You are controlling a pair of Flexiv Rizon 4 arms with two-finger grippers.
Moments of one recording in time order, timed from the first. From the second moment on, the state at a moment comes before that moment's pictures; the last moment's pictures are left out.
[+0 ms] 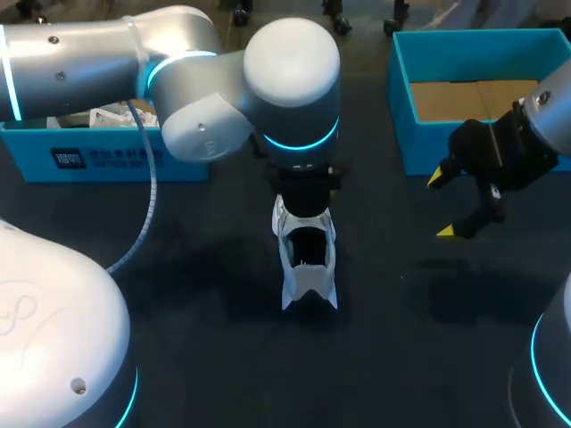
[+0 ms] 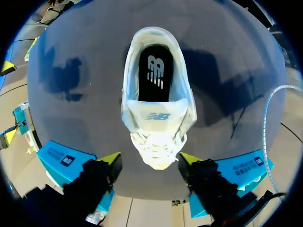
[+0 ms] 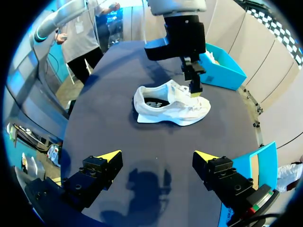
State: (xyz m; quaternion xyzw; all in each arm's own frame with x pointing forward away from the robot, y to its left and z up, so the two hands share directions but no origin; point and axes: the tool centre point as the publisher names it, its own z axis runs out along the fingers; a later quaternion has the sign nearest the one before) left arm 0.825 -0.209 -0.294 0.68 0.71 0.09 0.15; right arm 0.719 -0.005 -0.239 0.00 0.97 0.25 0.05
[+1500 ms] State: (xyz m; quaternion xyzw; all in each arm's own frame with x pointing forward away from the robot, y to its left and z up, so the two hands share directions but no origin) left arm 0.771 -0.190 -0.313 0.53 0.84 0.06 0.11; right arm 0.719 -0.005 -0.239 0.00 0.97 0.25 0.05
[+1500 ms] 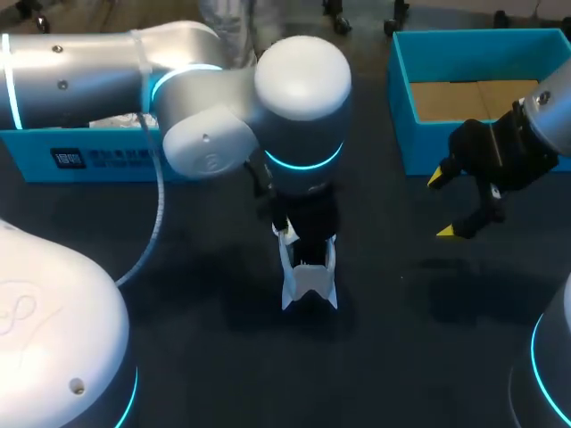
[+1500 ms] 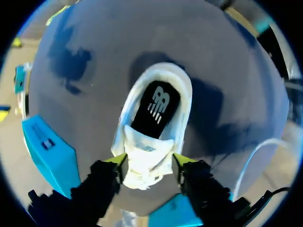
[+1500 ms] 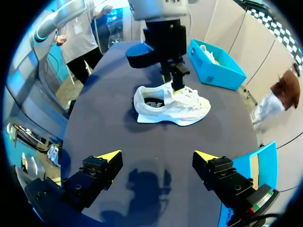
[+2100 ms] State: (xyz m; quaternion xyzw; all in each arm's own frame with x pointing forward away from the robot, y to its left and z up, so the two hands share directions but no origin) left arm 0.744 -0.173 -0.286 0.40 0.91 0.04 0.10; right arm 0.719 -0.005 -0.239 0.00 0.97 0.25 0.05
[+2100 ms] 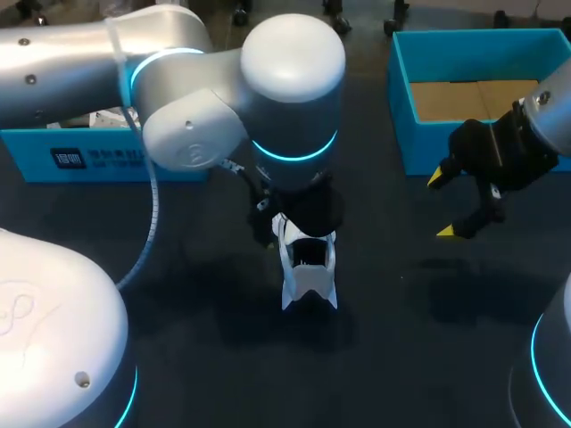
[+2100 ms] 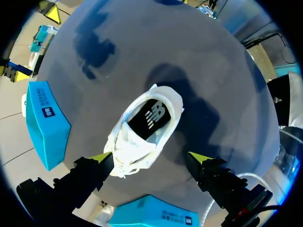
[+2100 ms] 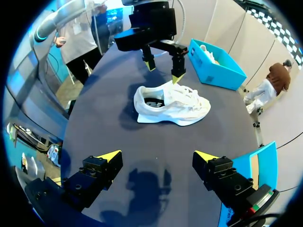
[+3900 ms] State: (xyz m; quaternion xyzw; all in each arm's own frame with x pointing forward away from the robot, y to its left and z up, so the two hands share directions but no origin) left arm 0.672 -0.206 -0.405 -0.02 0.99 -0.04 0.10; right arm 0.718 -0.005 -0.239 0.00 0.97 0.25 0.05
